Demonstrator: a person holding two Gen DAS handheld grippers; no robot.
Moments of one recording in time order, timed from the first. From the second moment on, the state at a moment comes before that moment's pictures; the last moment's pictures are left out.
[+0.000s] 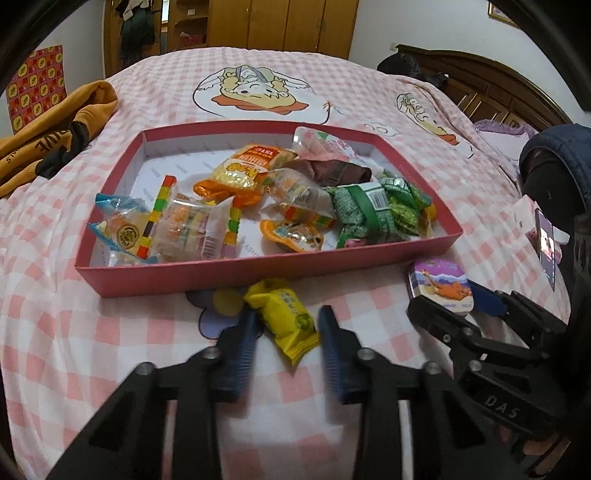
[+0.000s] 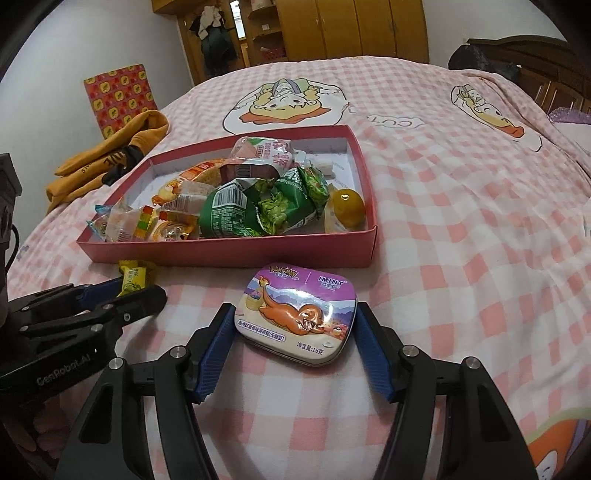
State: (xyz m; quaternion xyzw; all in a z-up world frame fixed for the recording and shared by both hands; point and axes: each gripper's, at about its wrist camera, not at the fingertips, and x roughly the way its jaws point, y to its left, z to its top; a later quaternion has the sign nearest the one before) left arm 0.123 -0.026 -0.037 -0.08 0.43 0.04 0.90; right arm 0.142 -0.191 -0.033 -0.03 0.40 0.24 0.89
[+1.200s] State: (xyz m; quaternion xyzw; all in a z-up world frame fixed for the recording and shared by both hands) left arm 0.090 -0.011 0.029 -0.08 0.36 0.02 0.93; right arm 0.129 -0.205 0.021 0.04 0.33 0.29 0.90
